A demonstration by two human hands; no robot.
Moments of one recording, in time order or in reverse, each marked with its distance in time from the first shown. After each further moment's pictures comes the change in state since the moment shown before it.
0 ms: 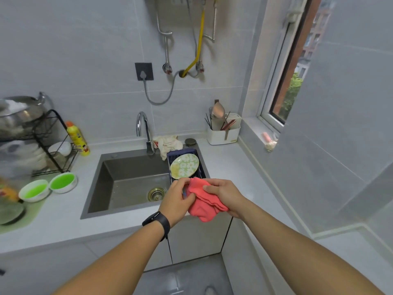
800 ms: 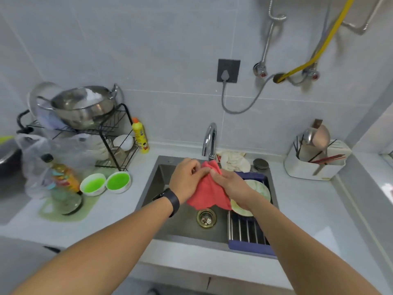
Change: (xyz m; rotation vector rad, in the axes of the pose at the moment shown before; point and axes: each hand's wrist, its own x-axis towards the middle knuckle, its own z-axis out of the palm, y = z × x) left_hand 0.190 -0.126 -0.175 0.045 0.360 -0.190; right_hand 0.274 -0.077 0.154 -0.327 -0.433 -0.089
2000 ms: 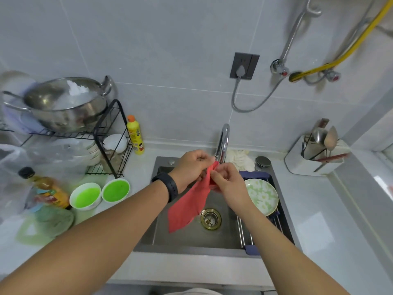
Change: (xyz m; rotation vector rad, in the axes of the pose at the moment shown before) left_hand 0.082 -0.036 -0.070 -0.478 -0.382 -0.251; right_hand 0.068 -0.025 0.090 0.018 0.510 -0.042
